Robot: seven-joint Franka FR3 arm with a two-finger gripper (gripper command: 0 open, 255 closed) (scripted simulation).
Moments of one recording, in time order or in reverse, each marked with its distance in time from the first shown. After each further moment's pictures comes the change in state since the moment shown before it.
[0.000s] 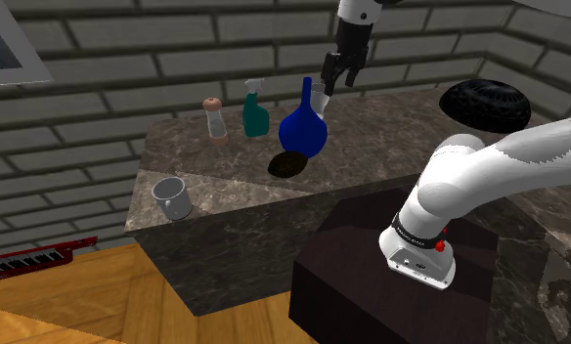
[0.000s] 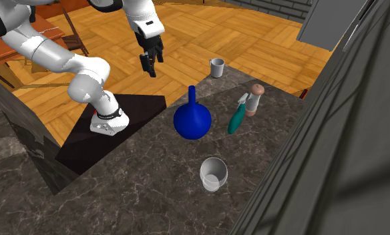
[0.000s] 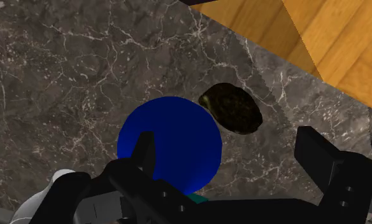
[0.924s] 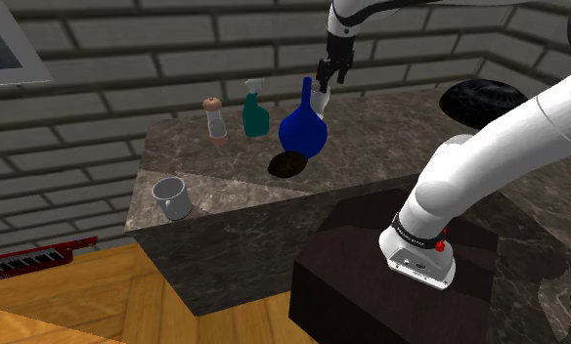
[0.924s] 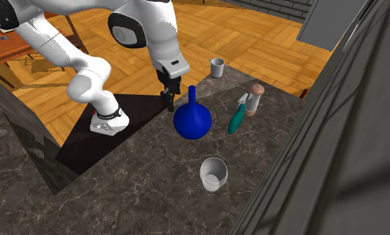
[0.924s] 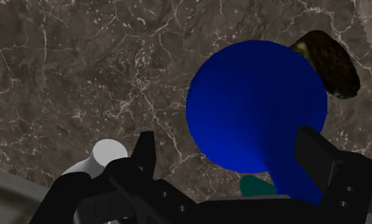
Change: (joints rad) arm -0.052 0.321 -0.169 0.091 -0.114 0.235 -0.196
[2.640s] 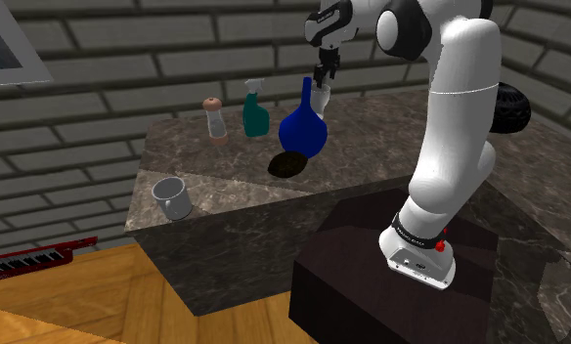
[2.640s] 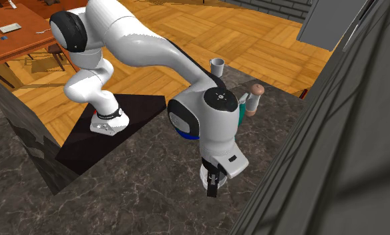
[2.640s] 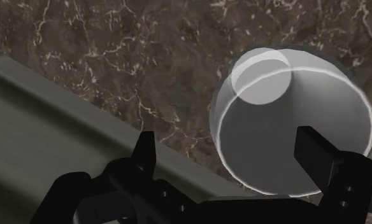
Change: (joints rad) arm -0.161 0.841 -0.178 0.634 0.178 0.226 -0.418
